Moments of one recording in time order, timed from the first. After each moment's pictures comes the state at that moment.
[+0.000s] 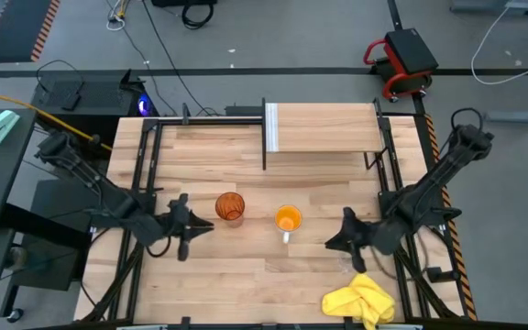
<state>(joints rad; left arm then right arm) -0.69 0.94 0.53 -0.08 -0.76 -0.56 0.76 1.09 0.57 -0.16 0.52 0.72</state>
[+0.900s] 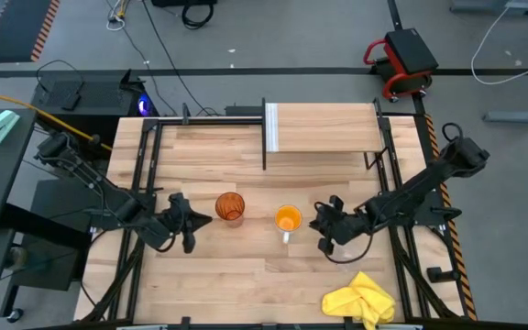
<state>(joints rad) -0.67 0.95 0.53 -0.22 -0.77 -0.86 0.46 1.36 0.57 -0.13 0.47 0.69</state>
